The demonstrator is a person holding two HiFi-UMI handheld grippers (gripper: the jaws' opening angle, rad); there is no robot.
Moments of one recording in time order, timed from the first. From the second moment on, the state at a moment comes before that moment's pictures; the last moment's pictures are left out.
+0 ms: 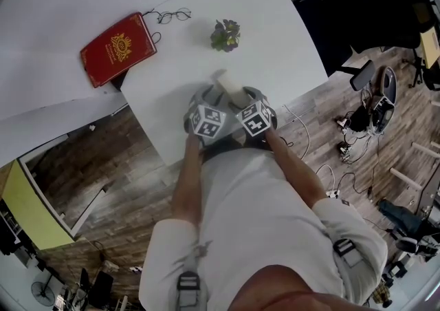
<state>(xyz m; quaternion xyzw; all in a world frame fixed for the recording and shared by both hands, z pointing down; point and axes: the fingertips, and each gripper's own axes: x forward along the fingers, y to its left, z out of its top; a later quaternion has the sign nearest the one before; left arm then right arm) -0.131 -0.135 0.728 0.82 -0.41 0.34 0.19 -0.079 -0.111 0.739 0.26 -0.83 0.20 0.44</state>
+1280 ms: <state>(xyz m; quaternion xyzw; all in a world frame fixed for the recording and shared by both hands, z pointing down) -0.120 -0.138 0.733 0.82 -0.41 0.35 0.20 -0.071 -0.115 0.722 0.24 -0.85 0.22 0.41</state>
